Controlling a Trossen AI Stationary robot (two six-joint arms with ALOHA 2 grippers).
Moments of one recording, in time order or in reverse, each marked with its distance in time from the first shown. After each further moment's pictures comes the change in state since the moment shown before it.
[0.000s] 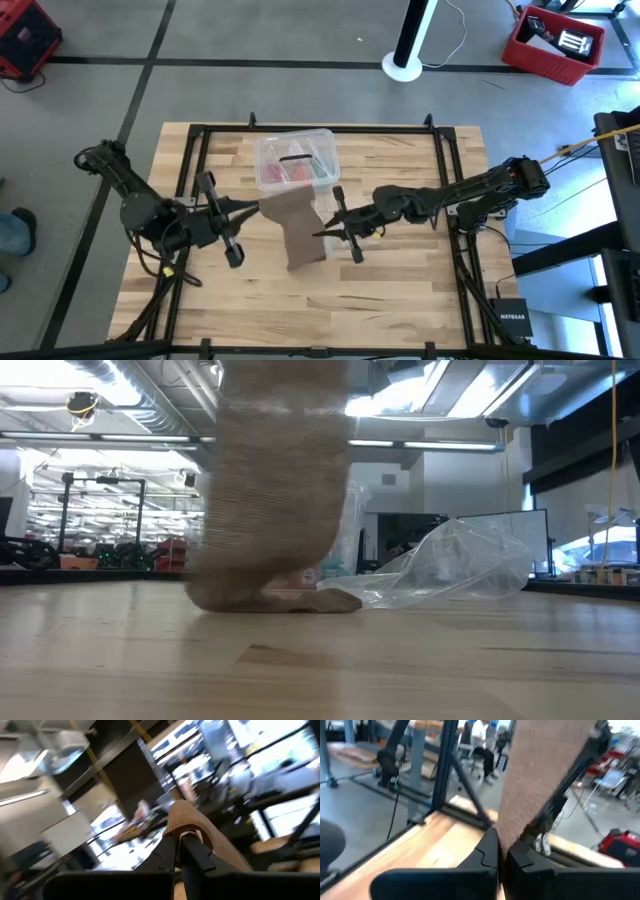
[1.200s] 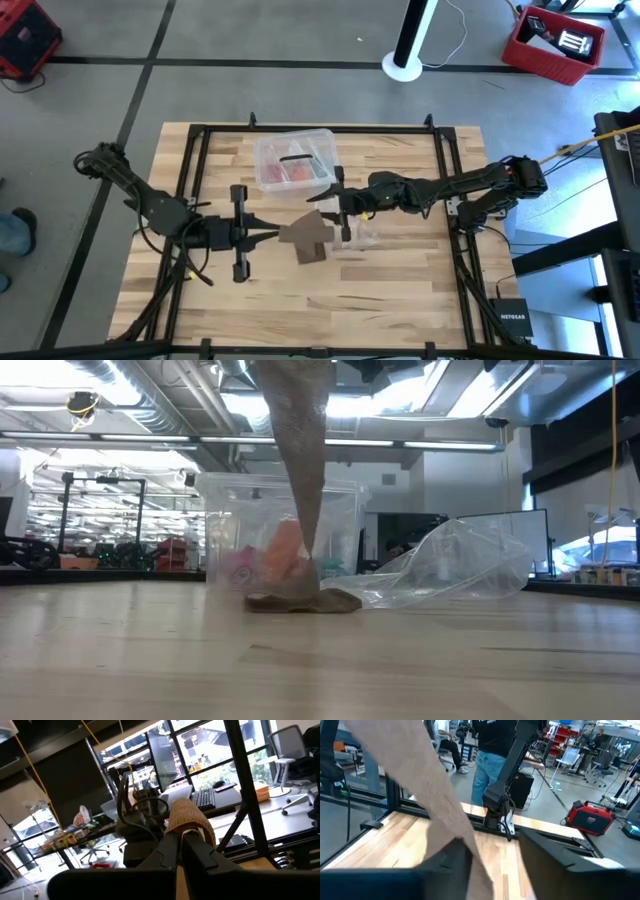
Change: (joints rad) left arm 0.097 0.017 -0.041 -0.145 0.354 -0.339; right arm -0.120 0.014 0.000 0.013 0.096 0.083
